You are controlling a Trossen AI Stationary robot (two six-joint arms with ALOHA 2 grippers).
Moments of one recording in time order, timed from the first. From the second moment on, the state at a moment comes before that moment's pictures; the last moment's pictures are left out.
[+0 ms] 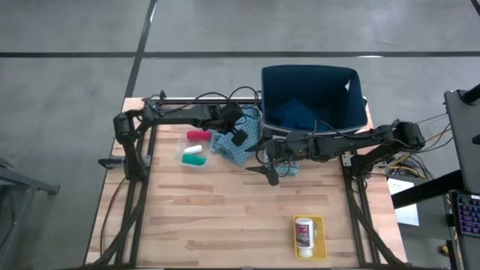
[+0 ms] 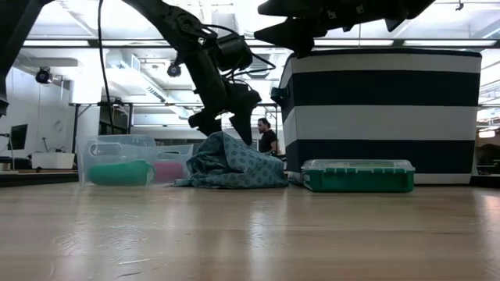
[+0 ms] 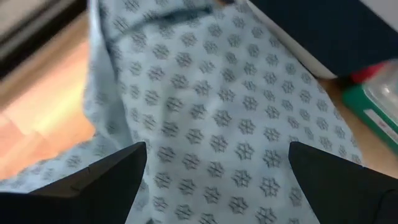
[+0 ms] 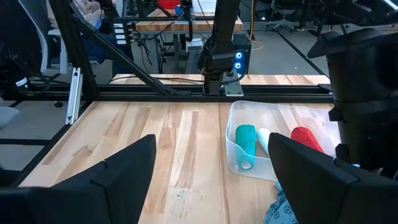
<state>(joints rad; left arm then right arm) 0.37 1.86 1.31 -0.51 -0.12 -0.35 0.02 1.42 0.85 0.35 -0.05 0.05</state>
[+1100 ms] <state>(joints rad) 0.31 1.85 1.06 -0.24 -0.09 -0.44 0.02 1.42 0.85 0.35 -0.05 0.05</state>
